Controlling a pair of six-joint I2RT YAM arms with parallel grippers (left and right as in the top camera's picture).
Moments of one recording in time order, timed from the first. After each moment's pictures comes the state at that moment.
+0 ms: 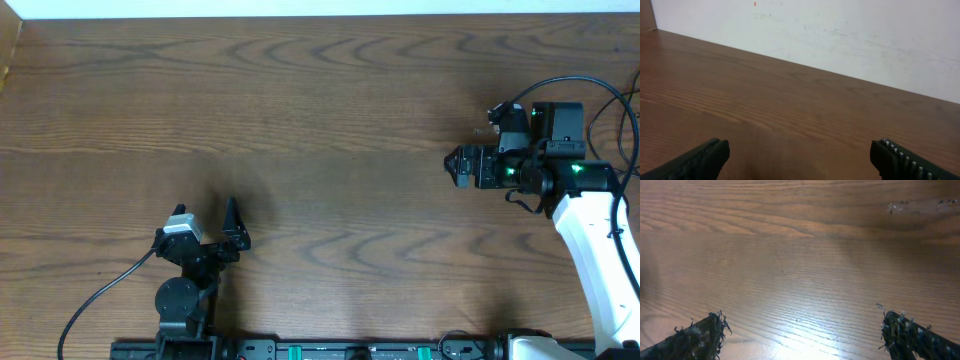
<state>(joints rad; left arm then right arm) -0.04 0.01 0.02 -0.12 -0.06 -0.25 -0.01 1.35 1.01 -0.72 -0.34 0.04</state>
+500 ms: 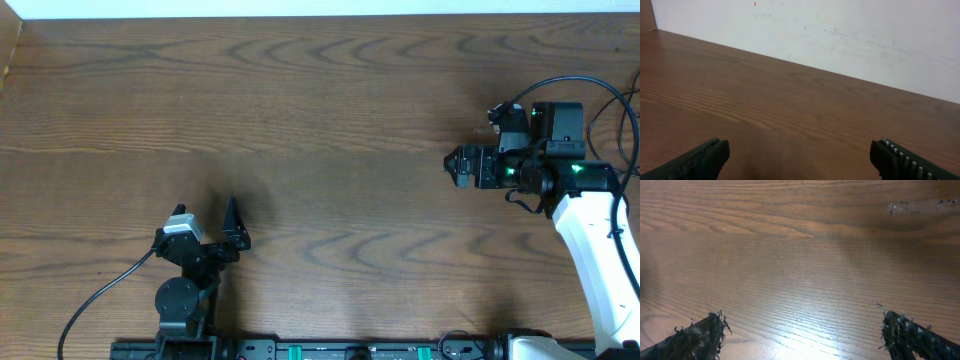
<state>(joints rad) -0.04 0.01 0.02 -0.12 -0.06 -0.25 -0.01 1.35 1.01 -0.72 -0.34 0.04</state>
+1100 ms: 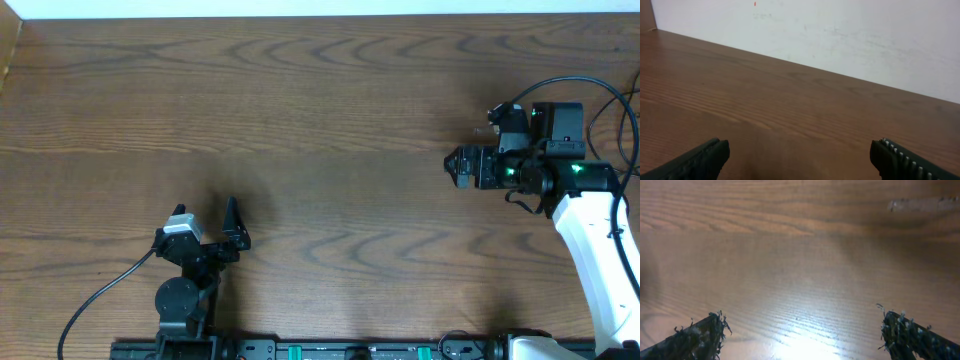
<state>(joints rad) -0.04 0.01 0.02 -0.12 -0.06 -0.25 -0.01 1.35 1.01 -0.73 -0.34 0.04</state>
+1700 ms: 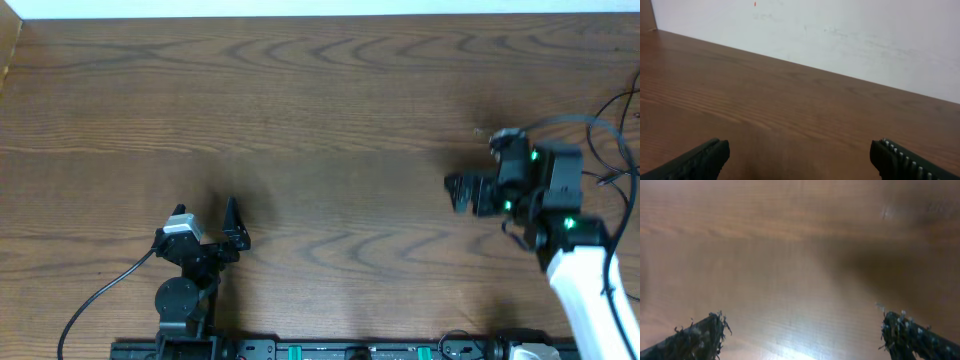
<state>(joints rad) -0.04 0.01 0.02 -0.12 -0.06 -0.25 -0.01 1.10 0.69 -0.46 -0.34 0.05</state>
